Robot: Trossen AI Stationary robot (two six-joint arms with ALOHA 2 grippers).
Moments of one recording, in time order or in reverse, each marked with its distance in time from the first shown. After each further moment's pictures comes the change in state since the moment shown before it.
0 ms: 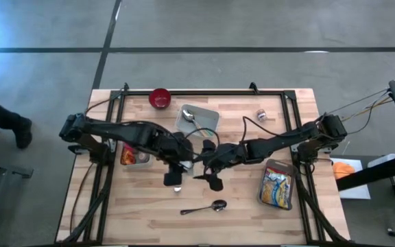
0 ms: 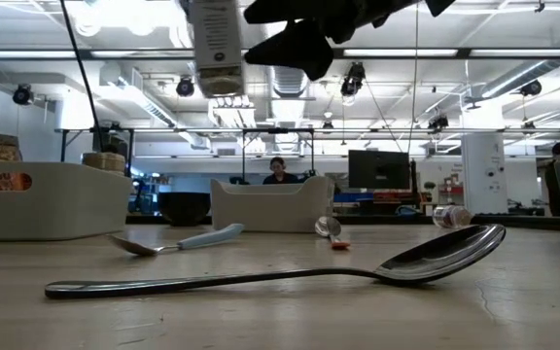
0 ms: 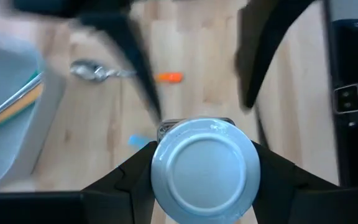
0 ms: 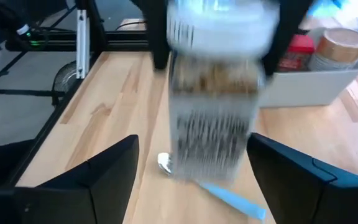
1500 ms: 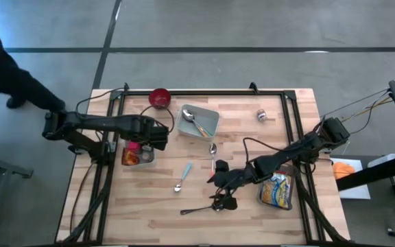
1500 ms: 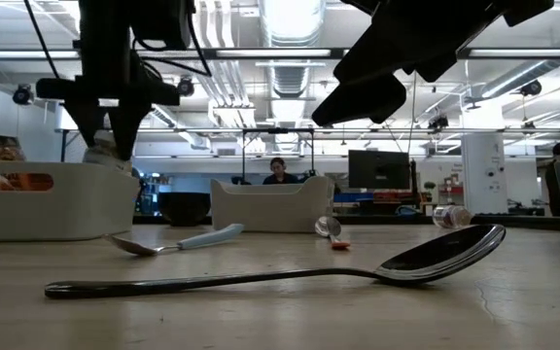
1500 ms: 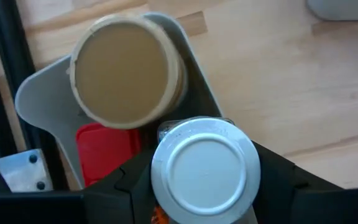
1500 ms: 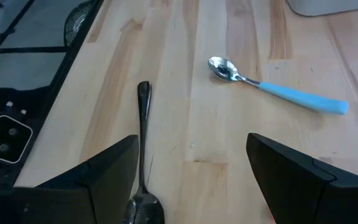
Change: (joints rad) left arm 0.257 -0.241 -0.604 -0.158 -0.277 -1.031; right arm 0.179 0.000 -0.169 -0.024 0.102 0.177
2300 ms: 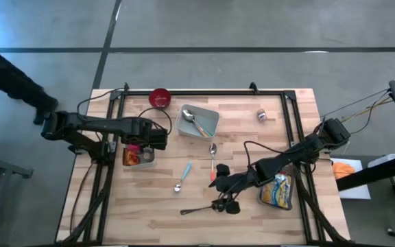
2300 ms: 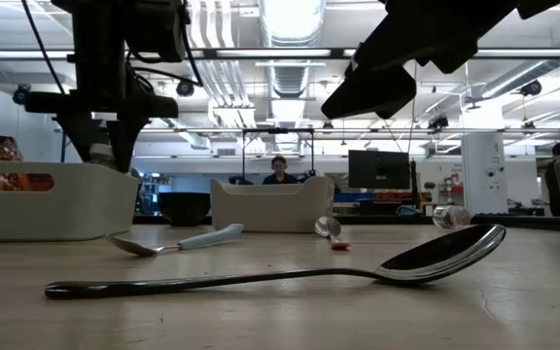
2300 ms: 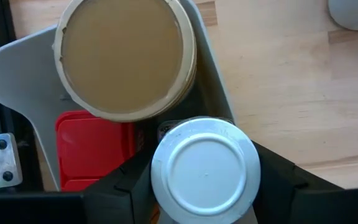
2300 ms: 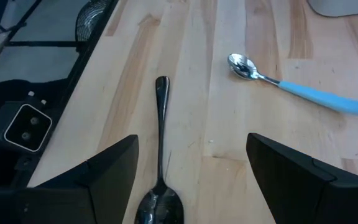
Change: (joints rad) left arm -0.001 -0.003 -0.094 0.090 0.016 -0.125; right arm 0.042 0.000 0.002 -0.001 -0.004 -0.004
